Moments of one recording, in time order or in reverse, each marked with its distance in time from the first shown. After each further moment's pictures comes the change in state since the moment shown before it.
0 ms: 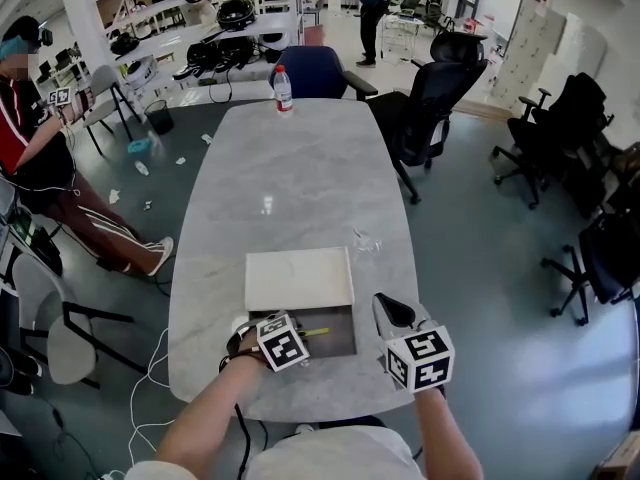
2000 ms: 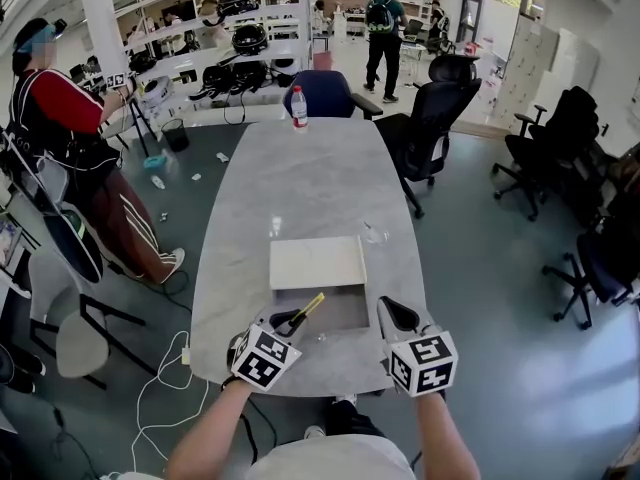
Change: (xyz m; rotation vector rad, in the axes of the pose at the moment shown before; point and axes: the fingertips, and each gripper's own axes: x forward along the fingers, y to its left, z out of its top) left arm -0.150 -0.032 -0.007 -0.262 -0.488 0.384; right arm -0.075 0.073 0.003 -0.016 -0.107 -0.024
